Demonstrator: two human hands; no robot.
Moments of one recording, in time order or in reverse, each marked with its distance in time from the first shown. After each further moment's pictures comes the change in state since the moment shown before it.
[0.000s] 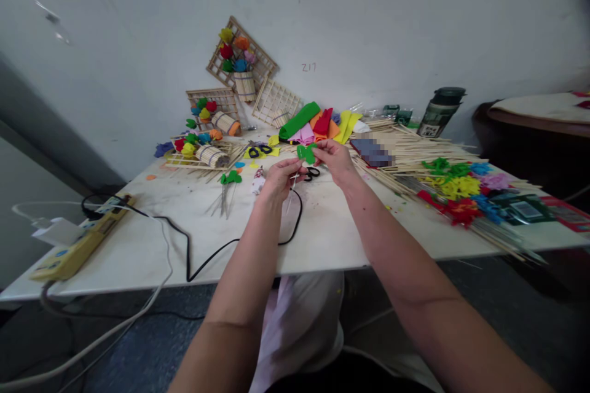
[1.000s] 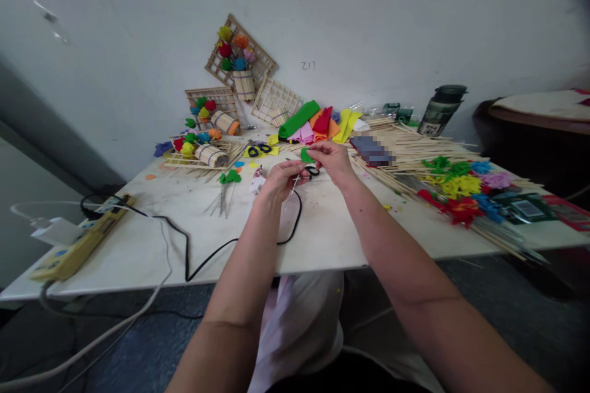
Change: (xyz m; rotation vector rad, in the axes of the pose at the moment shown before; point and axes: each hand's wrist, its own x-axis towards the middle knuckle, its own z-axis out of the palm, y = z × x) left_hand -0.002 0.001 0.002 0.005 -0.076 -0.086; right_hand -0.002 0.002 0.003 -0.169 0.005 -0.081
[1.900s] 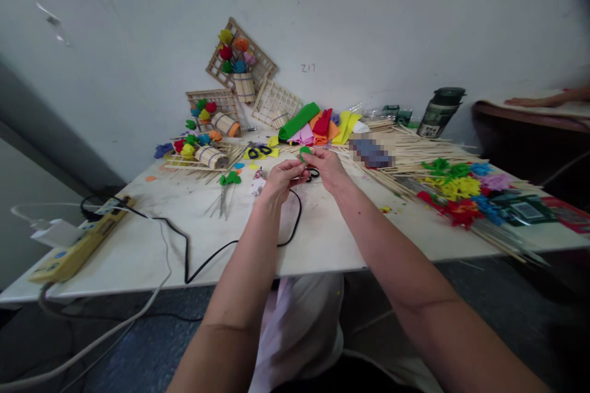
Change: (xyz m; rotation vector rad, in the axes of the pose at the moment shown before) left_hand 0.004 -0.005 -0.005 0.067 -0.026 0.108; right_hand -0.012 -0.009 0.016 0.239 -0.034 0.205
